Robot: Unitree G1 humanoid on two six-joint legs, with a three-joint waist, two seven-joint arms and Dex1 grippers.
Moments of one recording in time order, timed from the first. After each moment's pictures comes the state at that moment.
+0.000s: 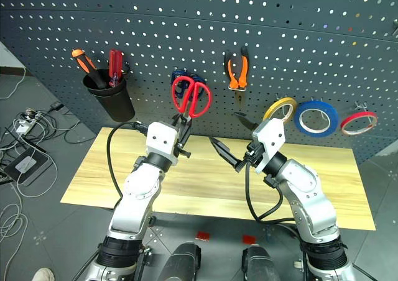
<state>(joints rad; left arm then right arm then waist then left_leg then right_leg) -0.28 0.17 -0.10 -0.18 0.13 0.13 -0.13 -0.27 -0.30 0.10 -0.45 0.34 0.29 0.54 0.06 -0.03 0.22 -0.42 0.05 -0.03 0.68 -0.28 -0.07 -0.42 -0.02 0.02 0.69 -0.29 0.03</state>
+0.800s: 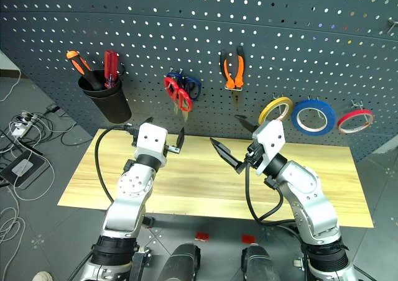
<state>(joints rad) -0.24 0.20 -0.04 -0.16 0.18 0.29 -0.08 -0.26 -0.31 0.11 -0.46 0.34 0.30 0.55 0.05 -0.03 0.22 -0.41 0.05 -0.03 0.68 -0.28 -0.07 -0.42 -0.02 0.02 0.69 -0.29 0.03</state>
